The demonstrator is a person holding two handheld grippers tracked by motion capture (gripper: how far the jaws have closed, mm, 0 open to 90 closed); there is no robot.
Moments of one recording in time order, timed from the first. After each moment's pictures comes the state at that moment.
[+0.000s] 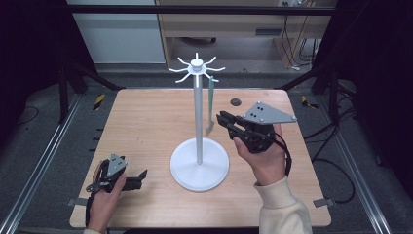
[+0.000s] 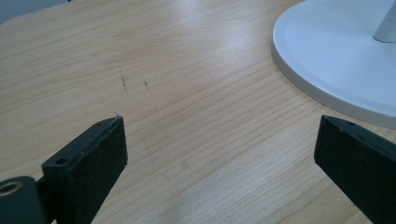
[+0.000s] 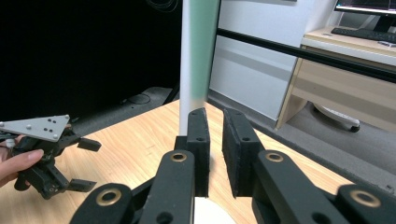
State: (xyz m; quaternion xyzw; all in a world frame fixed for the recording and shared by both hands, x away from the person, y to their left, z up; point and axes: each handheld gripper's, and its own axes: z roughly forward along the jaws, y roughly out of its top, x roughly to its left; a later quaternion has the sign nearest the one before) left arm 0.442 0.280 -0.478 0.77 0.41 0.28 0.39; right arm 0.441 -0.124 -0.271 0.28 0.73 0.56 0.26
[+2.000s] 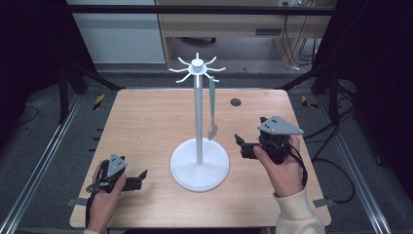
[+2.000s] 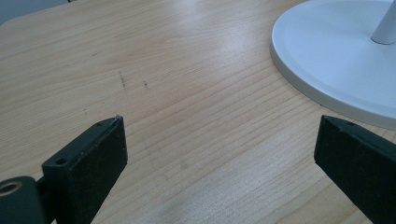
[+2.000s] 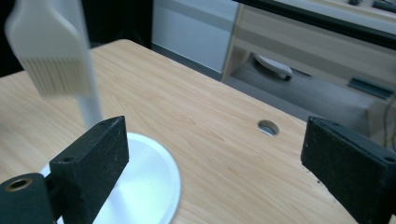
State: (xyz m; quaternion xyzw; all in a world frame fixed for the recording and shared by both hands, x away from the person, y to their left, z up) left arm 0.441 0.280 -0.477 0.77 0.42 0.28 0.39; right arm 0.450 -0.170 -0.324 0.37 0.74 0.46 0.33
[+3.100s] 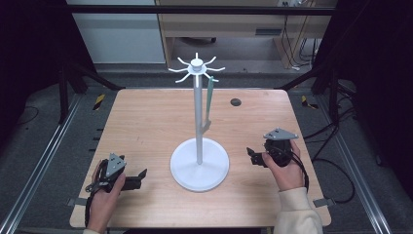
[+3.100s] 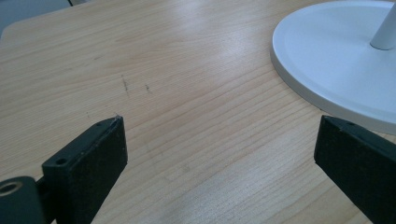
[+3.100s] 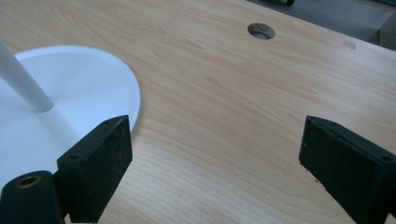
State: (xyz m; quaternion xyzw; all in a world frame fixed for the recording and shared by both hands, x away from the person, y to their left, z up) left arm 0.441 0.281 -0.475 0.77 0.42 0.29 0.39; right arm 0.485 -0.211 -0.413 0.44 0.77 0.37 0.27
